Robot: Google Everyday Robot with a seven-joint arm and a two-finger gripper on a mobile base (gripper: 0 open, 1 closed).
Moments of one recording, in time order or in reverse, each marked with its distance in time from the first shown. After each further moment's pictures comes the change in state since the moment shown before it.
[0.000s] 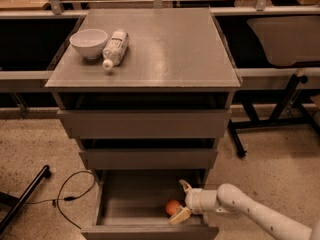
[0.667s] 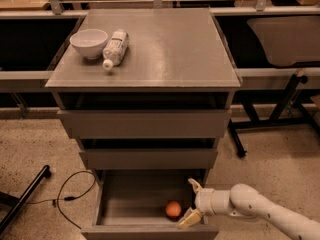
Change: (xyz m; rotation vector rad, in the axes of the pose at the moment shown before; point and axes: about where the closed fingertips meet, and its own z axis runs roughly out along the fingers) arm -0.039 0.028 -0.073 0.054 0.070 -0.048
